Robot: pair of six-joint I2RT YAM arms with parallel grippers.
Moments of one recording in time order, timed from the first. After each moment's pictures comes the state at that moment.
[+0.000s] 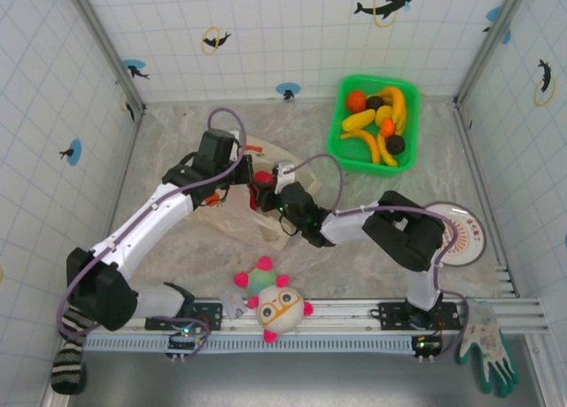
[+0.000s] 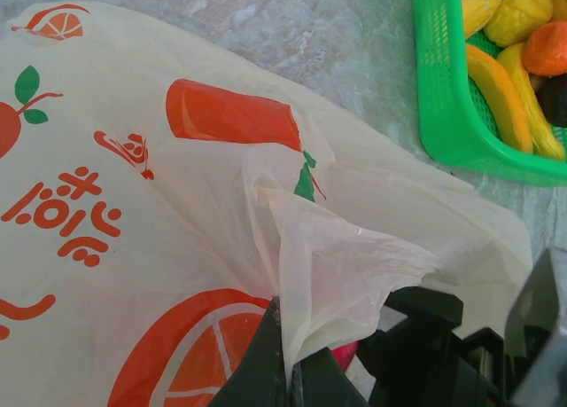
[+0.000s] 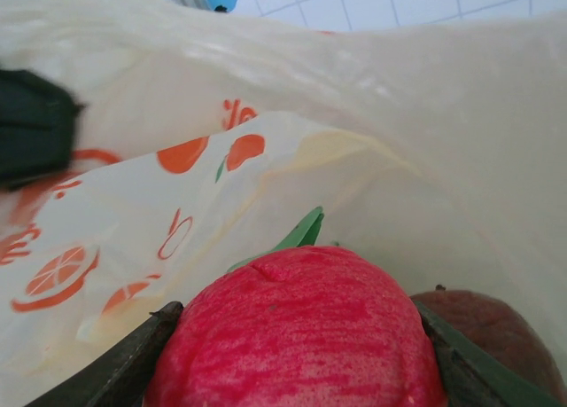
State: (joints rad) left arm -0.52 1.32 1.11 -0.55 0.03 -0.44; right arm 0.99 1.94 0.93 0.81 0.28 0.51
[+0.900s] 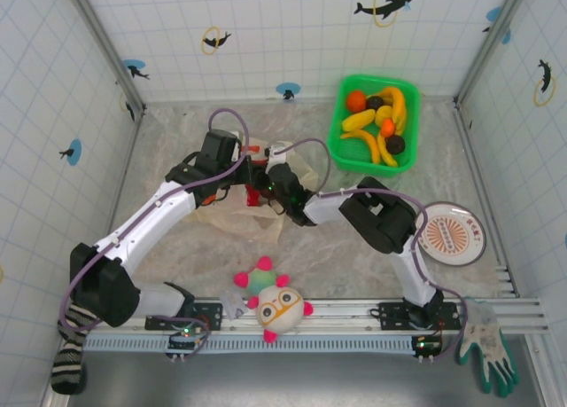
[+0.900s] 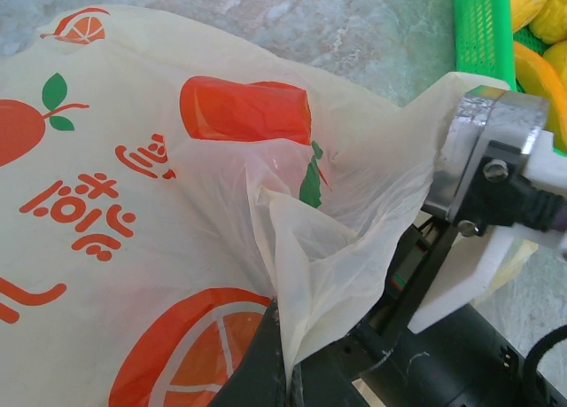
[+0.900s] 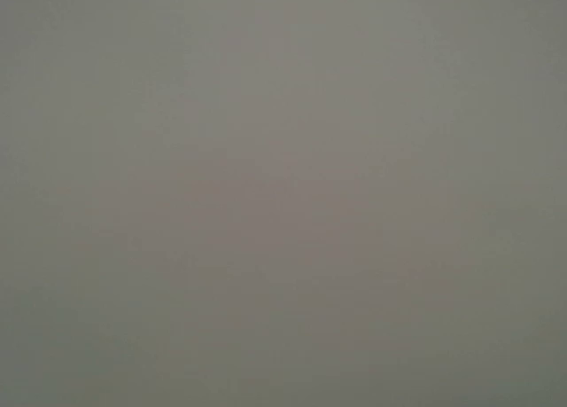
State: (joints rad) left arm -0.52 1.34 1.11 -0.56 -0.03 -0.44; right arm 0.91 2.17 1.23 0.75 0.28 0.52
